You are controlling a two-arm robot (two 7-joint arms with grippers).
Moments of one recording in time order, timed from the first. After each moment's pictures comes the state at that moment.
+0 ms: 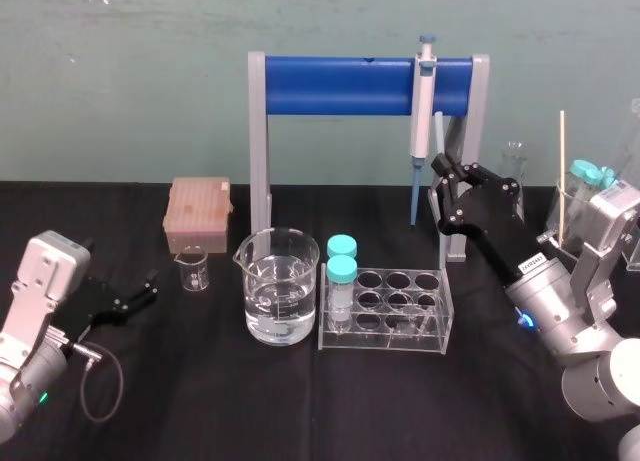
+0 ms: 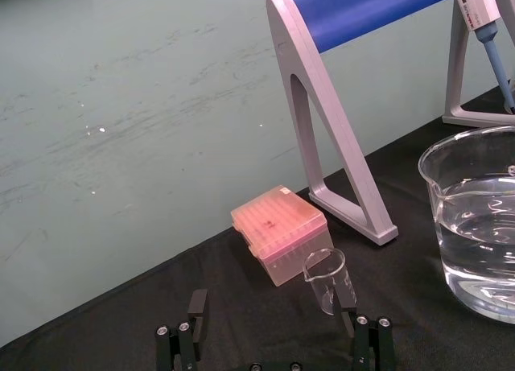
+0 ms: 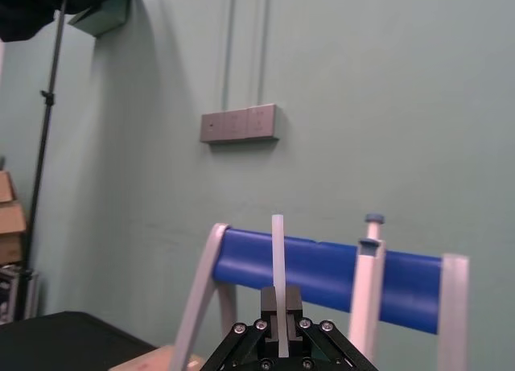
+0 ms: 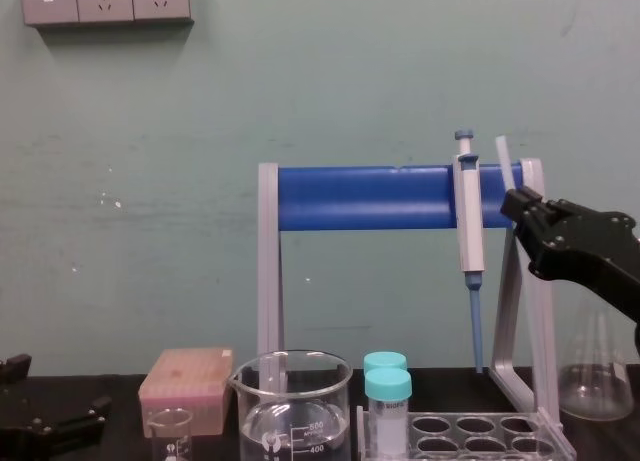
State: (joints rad) left arm -0.20 0.60 0.45 -1.41 -0.25 -0.12 0.03; right arm 0.38 0.24 -0.25 -1.12 0.39 -0.57 0.48
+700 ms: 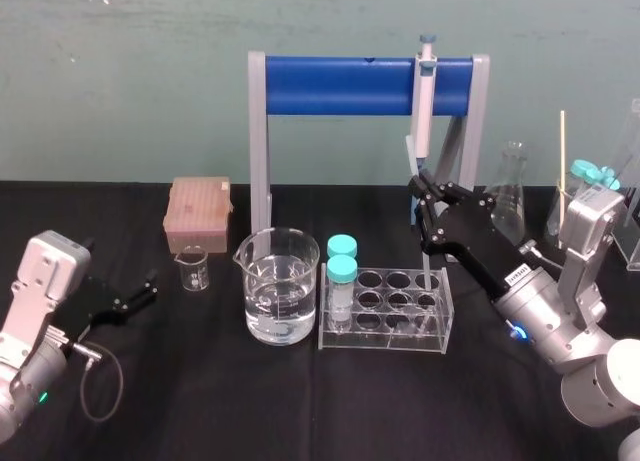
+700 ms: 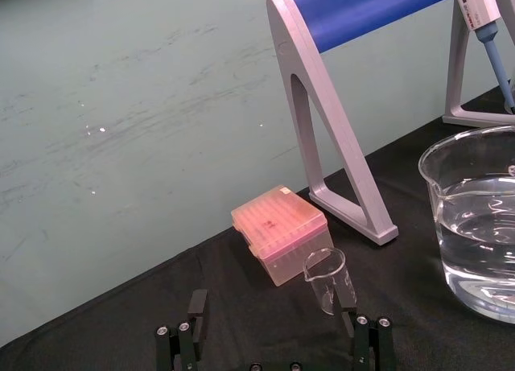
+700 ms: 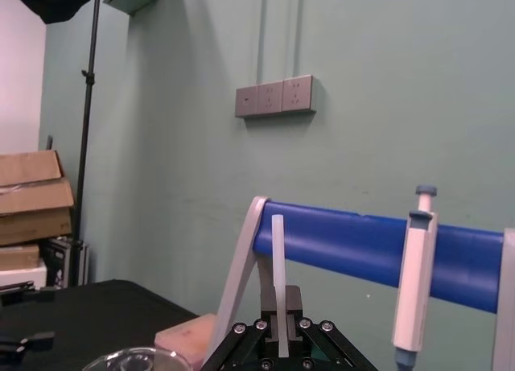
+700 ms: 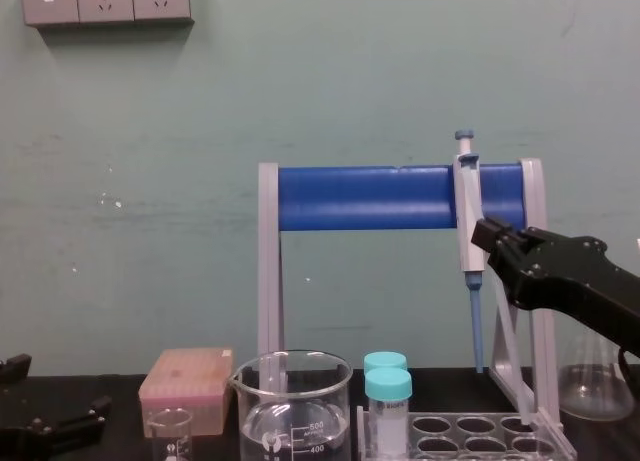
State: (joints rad) left arm -0.20 0.60 0.45 -1.41 -0.25 -0.12 0.03; right arm 0.37 0.24 -0.26 -1.14 0.38 -0.49 0.57
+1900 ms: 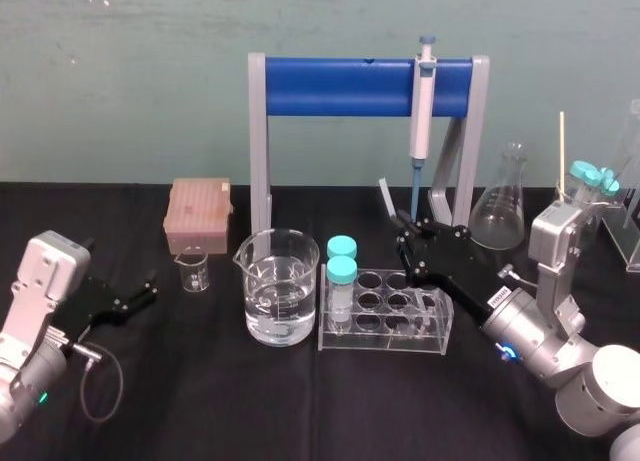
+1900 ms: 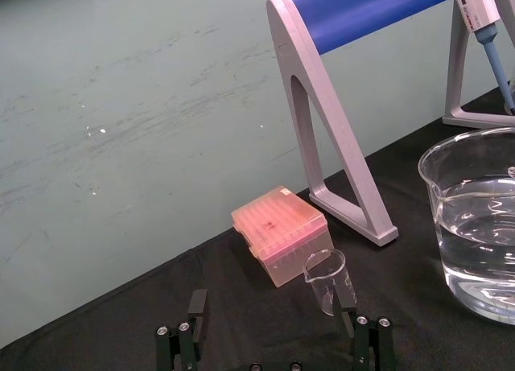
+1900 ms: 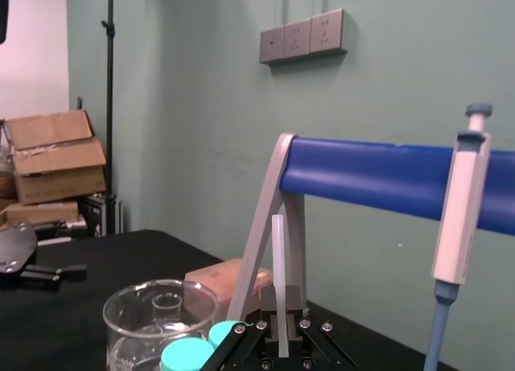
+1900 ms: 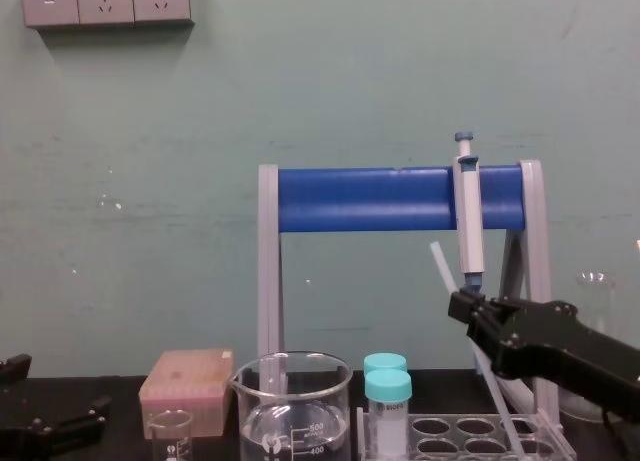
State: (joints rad) left arm -0.20 0.60 0.45 -1.41 -0.25 -0.12 0.03; right arm 0.42 0.24 -0.31 -1.00 0.39 -0.46 0.64
